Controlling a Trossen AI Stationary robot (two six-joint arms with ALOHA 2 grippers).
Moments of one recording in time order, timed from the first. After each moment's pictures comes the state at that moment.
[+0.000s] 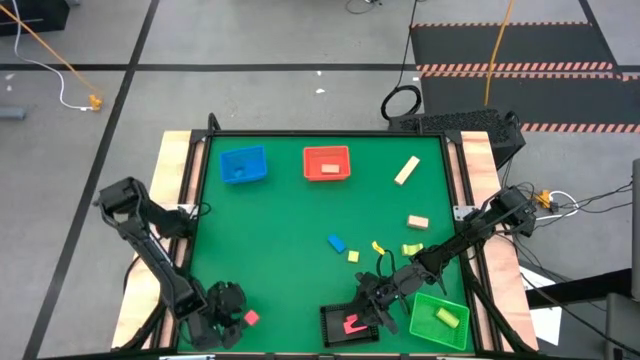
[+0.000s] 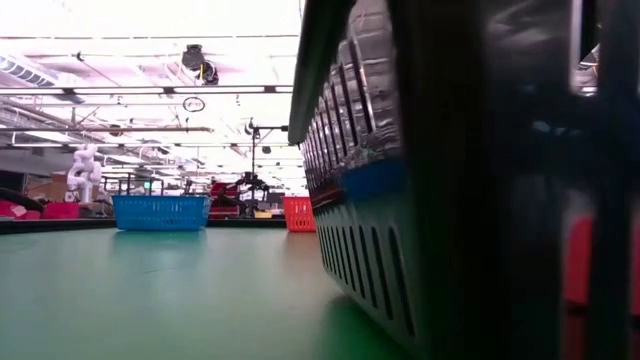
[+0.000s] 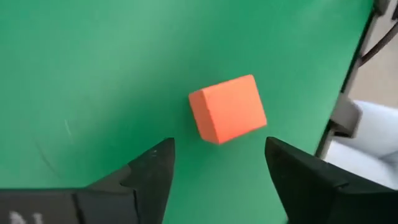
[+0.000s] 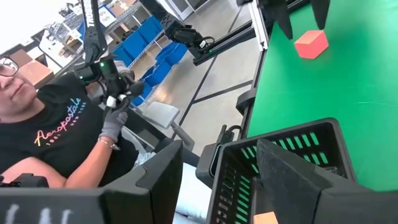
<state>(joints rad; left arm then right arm) -1.03 1.63 0.88 -0.40 -0.31 -1.51 0.58 1.74 0.65 0.93 -0.03 0.72</state>
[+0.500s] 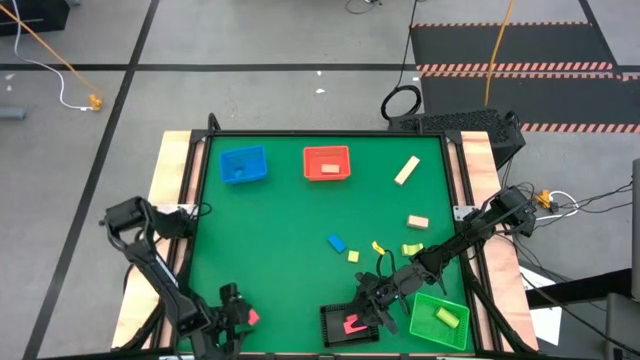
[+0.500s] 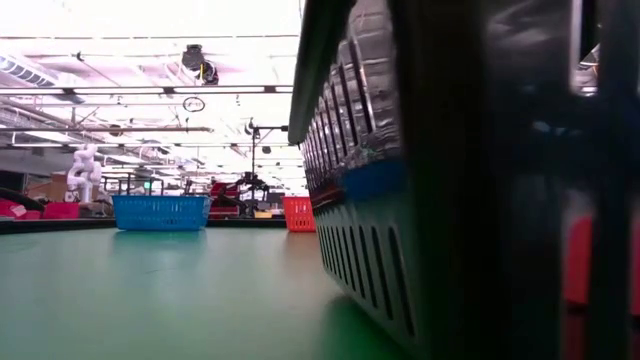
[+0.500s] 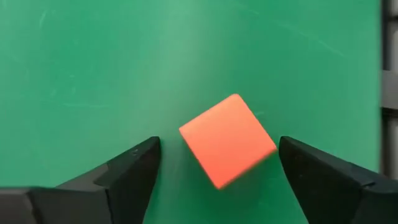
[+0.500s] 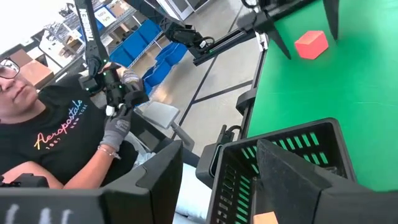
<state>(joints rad) -1.07 1.80 0.96 -0.41 -0.50 -1.21 0.58 1.74 0.65 0.93 -0.03 0.72</state>
